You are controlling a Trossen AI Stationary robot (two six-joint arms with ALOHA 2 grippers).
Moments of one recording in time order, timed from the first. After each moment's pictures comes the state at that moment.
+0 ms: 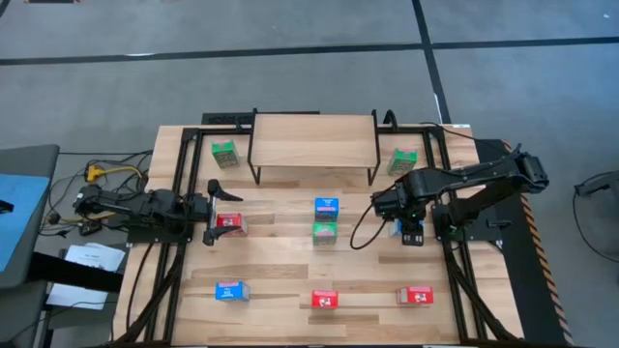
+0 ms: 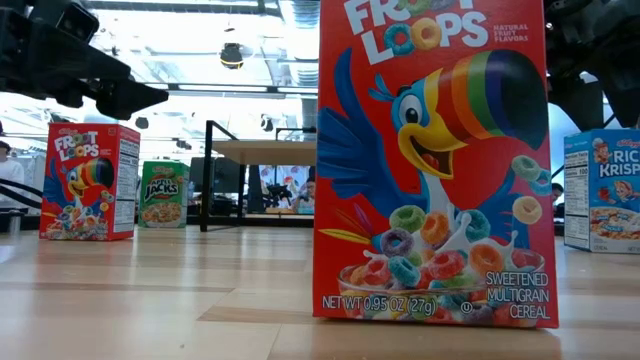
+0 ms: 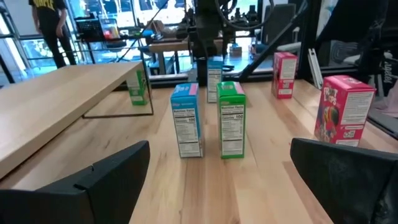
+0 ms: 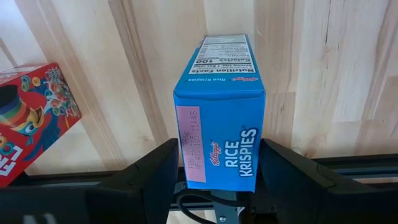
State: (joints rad) left arm -0.19 0.01 0.03 -0.01 -0.24 0.06; right arm 0.09 1.36 1.07 -1.43 -0.10 0.23
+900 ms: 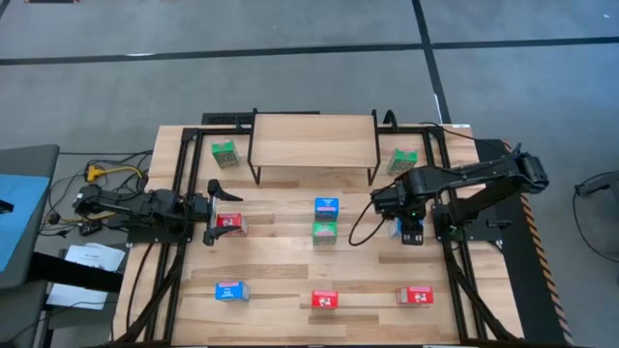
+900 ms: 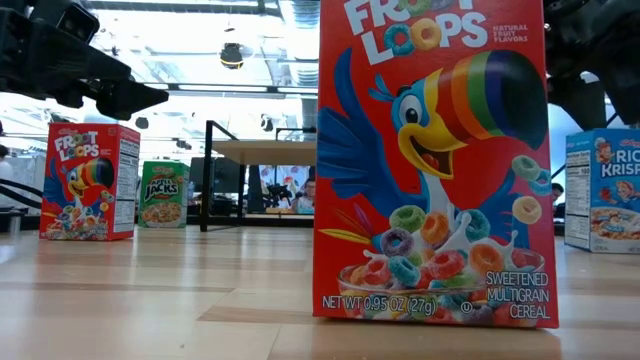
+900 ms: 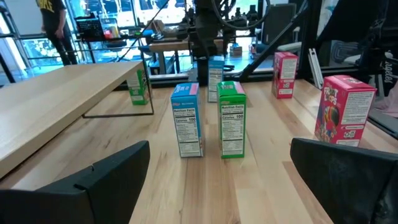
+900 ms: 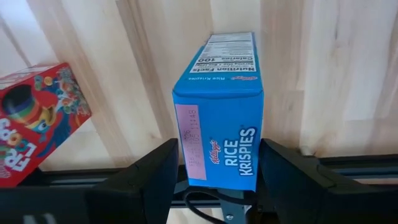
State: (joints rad) left arm -0.19 0.01 0.03 -0.01 -0.24 0.06; right arm 0.07 1.36 1.07 -1.44 -0.15 0.22
